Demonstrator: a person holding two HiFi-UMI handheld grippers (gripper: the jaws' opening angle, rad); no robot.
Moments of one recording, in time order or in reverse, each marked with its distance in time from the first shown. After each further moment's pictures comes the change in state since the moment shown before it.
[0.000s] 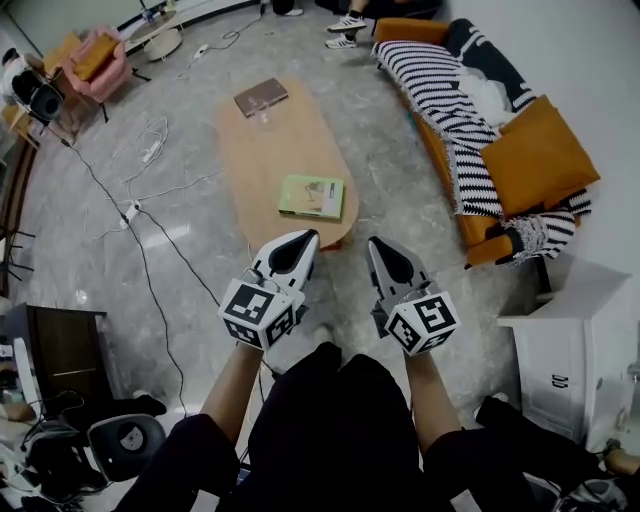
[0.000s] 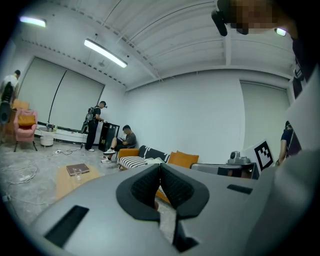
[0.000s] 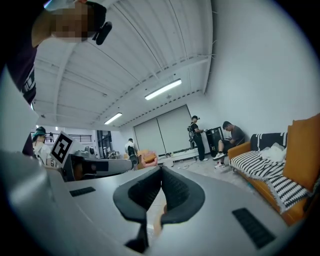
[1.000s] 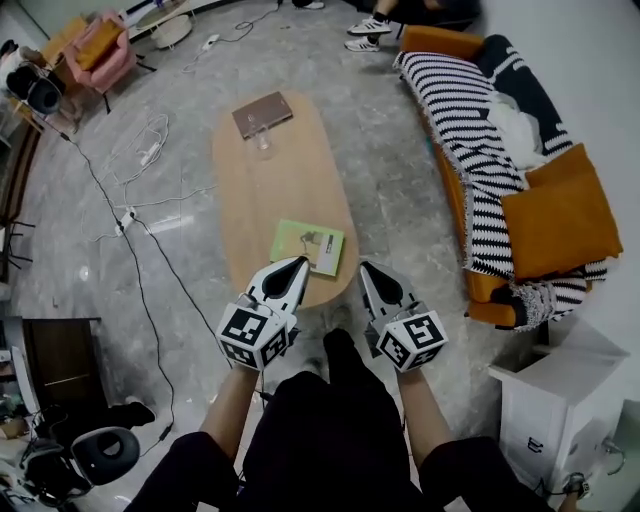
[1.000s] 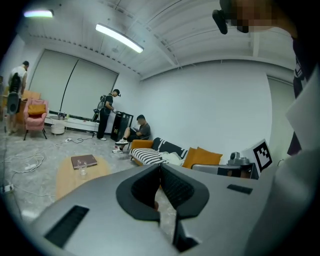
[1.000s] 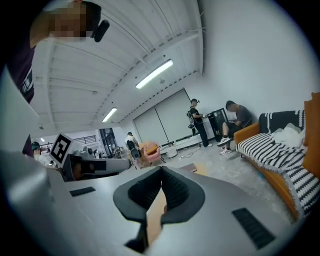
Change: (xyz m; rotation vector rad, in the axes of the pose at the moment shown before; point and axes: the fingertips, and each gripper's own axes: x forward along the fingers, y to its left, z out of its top) left arm 0.188 0.158 -0.003 -0.107 0.093 0.128; right arm 0.194 -0.169 -0.011 0.101 0.146 0.077
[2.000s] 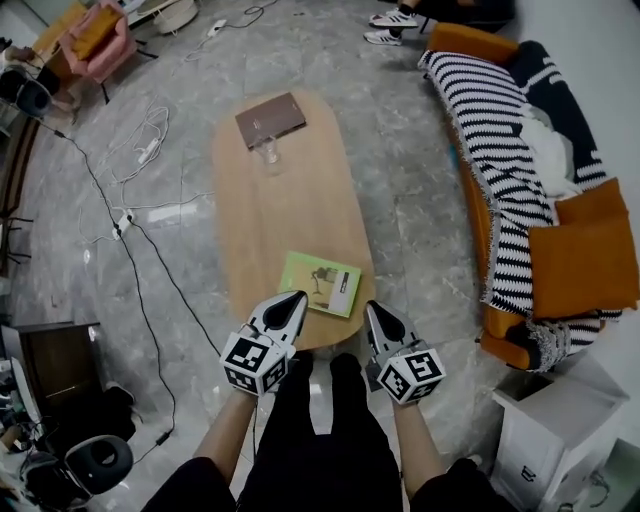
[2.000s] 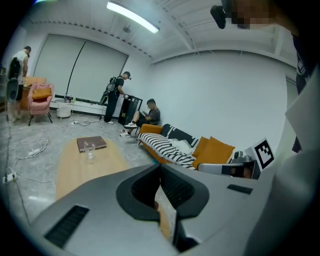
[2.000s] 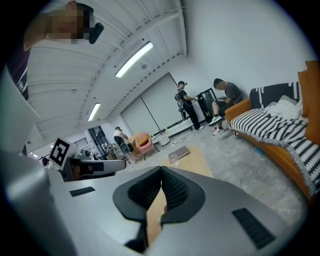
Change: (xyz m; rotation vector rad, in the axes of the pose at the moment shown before) left arm 0.089 0.135 -0.061 -0.091 0.165 0.042; right arm 0.123 -0.084 -0.073 0.159 0.127 -0.062
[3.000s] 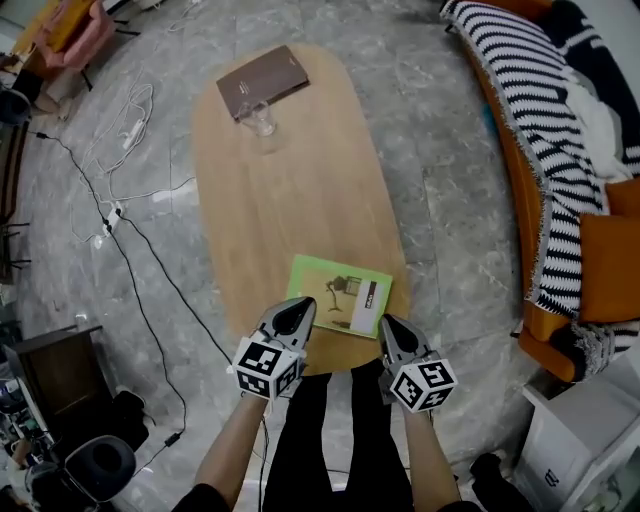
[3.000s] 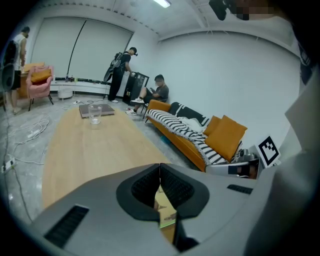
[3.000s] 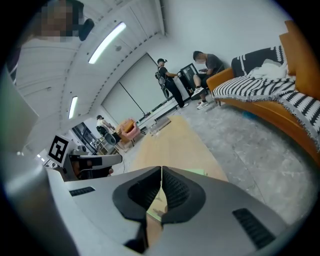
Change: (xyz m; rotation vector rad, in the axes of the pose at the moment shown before) left arm 0.117 0.128 -0.164 -0.039 0.199 0.026; right arm 0.107 -0.115 -0.181 0.177 0.193 -0.119
